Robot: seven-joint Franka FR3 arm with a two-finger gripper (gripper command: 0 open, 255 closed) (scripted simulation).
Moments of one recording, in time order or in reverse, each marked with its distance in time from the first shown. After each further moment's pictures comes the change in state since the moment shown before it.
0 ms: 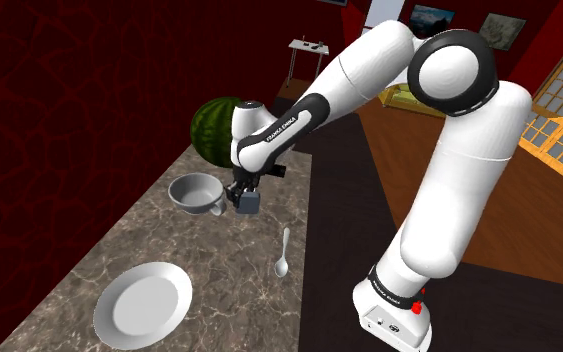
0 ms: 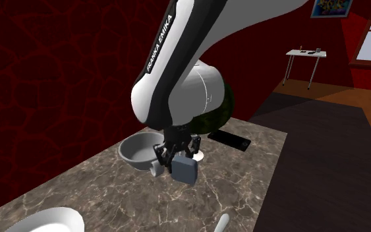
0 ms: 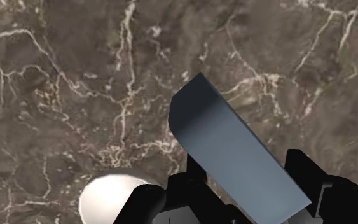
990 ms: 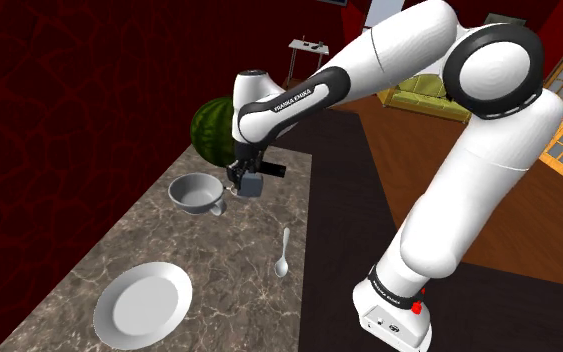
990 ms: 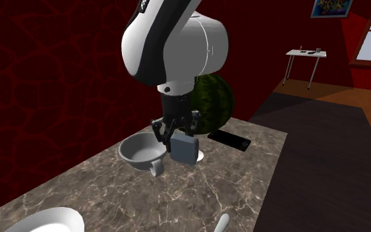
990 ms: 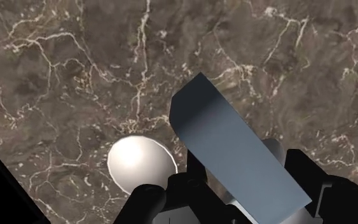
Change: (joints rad) arm -0.003 -0.149 0.005 0.051 0.034 -0.198 -0.027
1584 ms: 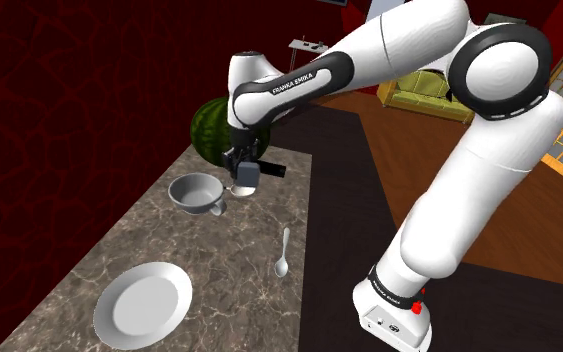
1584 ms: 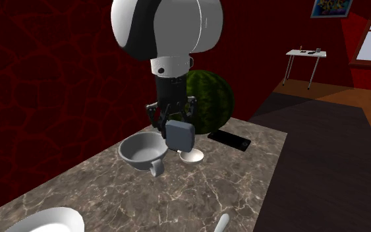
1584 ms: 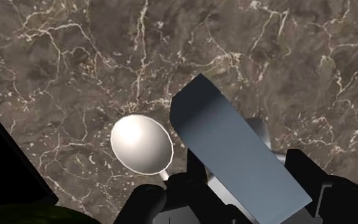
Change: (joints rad) arm 0.005 -0.018 0.006 0.089 0.005 -0.108 0.006
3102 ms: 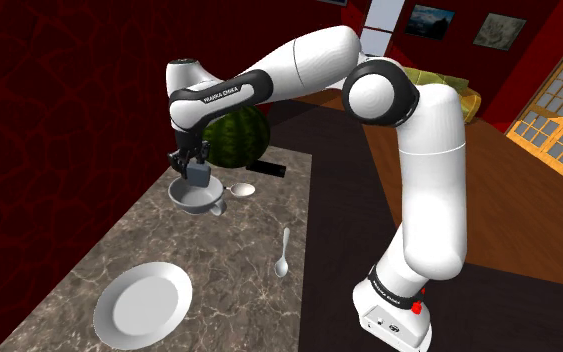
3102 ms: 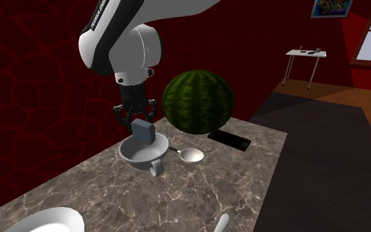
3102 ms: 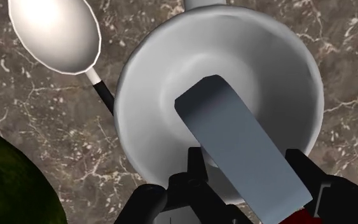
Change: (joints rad) arm 0.082 0.513 0.022 0.593 -0.078 -0.089 0.125
